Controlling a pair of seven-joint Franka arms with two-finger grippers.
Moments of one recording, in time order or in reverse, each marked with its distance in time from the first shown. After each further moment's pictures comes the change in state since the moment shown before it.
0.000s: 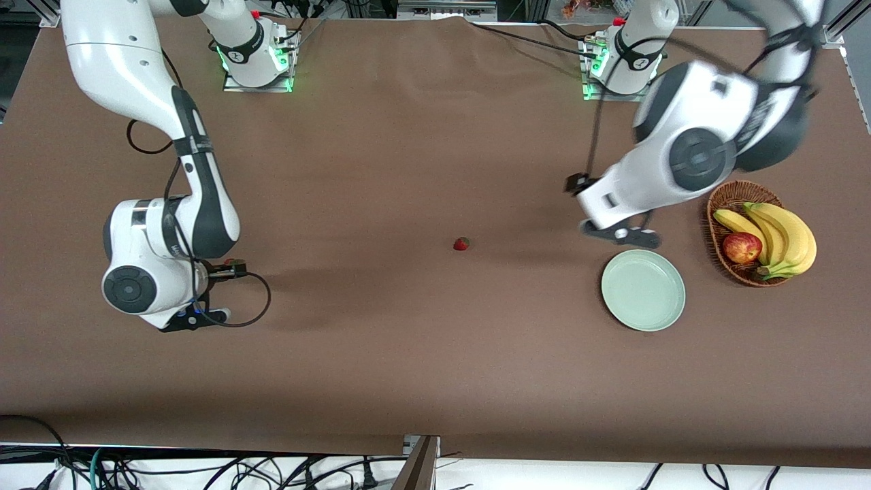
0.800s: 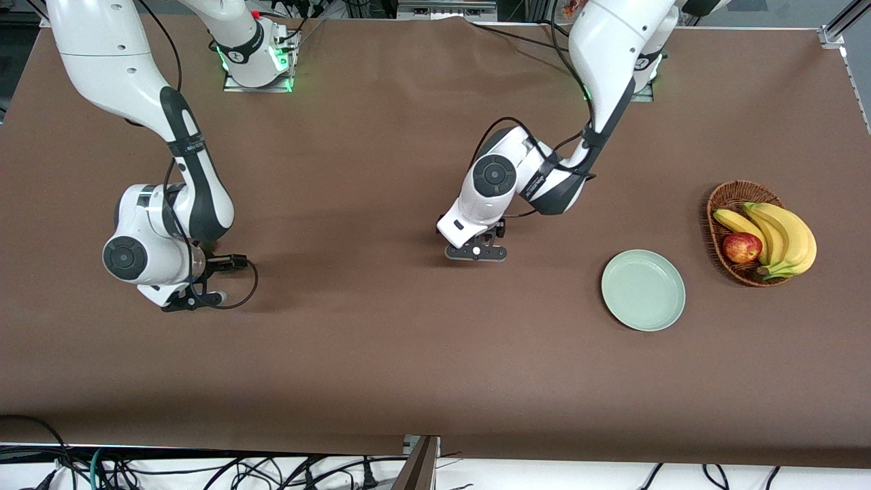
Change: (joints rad) left arm -0.278 0.358 0.000 0.001 0.081 0.649 -0.444; right arm -0.031 -0.087 0.016 -0.349 0.064 0.369 -0.061
